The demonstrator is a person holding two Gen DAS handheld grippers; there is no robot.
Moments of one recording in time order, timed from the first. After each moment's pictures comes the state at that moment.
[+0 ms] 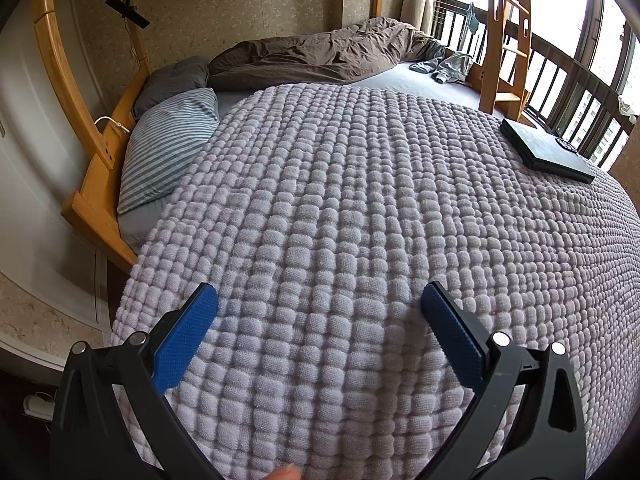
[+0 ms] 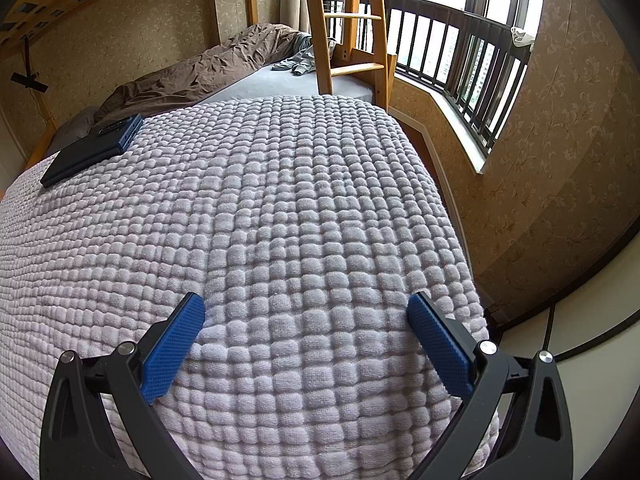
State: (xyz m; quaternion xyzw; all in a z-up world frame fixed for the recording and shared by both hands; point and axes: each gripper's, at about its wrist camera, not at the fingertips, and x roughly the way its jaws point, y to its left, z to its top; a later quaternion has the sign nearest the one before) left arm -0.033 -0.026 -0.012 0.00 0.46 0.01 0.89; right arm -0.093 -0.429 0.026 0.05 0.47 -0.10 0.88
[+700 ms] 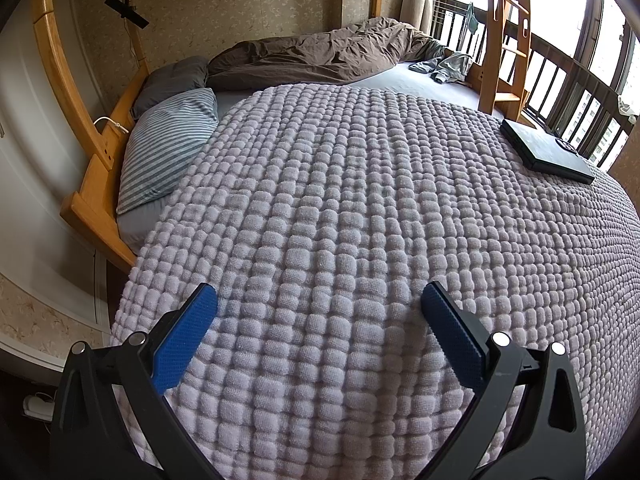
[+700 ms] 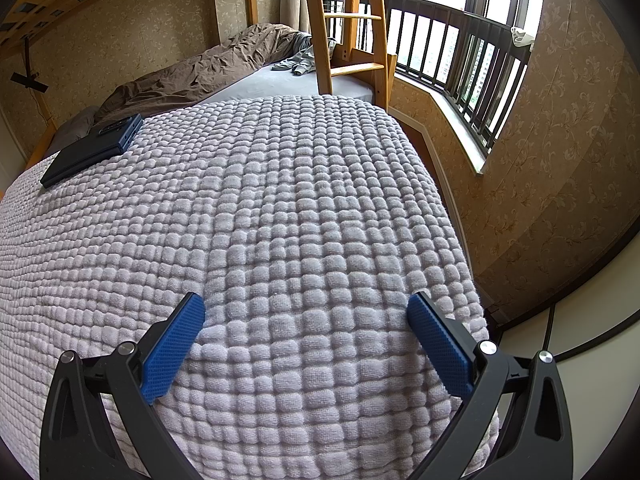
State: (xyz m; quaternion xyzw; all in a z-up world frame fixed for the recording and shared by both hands) left arm -0.034 -0.026 -0.012 0.00 0.46 0.01 0.89; right arm -0.092 -0.429 0.027 0.05 0.47 -0.10 0.88
